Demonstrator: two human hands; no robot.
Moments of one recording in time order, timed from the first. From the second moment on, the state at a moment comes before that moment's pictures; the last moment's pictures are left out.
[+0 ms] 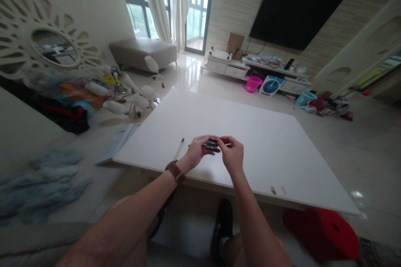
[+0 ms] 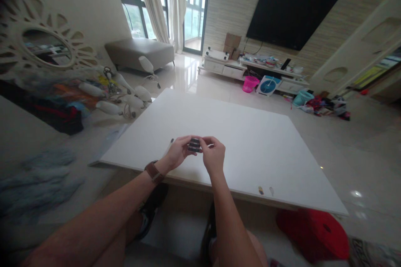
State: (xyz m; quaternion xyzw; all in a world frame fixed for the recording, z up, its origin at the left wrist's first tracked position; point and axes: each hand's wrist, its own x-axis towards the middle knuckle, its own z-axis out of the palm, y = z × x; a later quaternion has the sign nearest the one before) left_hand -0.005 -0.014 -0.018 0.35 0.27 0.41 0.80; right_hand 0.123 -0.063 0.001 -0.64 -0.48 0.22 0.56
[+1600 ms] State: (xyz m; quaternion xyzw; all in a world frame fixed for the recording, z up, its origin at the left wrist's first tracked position) left_hand -0.002 -0.014 -0.023 0.34 0.26 0.43 0.79; right_hand 0.118 -0.064 -0.001 -0.60 -0.60 0.09 0.52
